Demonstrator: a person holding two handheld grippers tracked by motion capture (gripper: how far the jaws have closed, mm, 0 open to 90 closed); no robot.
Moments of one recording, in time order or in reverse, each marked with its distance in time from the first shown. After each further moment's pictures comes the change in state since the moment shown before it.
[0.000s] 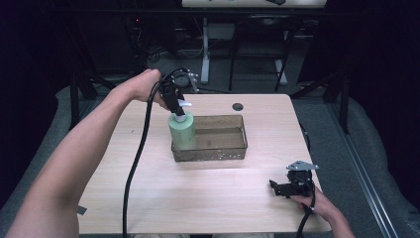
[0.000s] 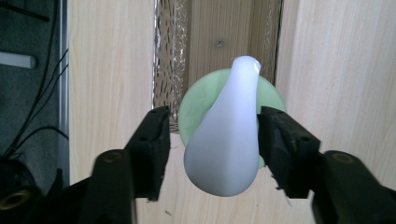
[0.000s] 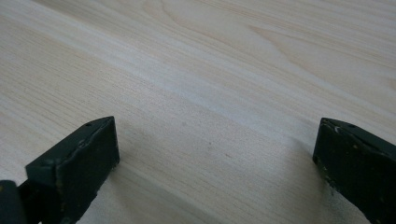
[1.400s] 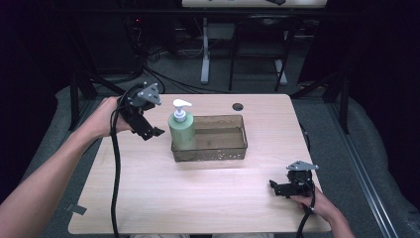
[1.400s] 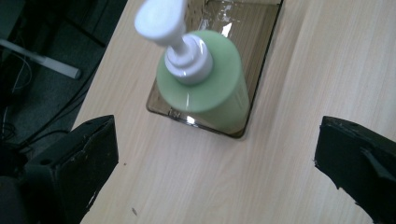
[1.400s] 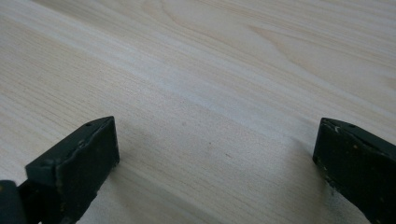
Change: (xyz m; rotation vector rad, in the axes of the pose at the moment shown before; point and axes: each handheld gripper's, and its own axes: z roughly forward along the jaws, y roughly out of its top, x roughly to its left) left arm -0.079 -0.092 -0.023 -0.307 0.184 -0.221; right arm 0.000 0.000 0.000 0.001 -0.001 0.002
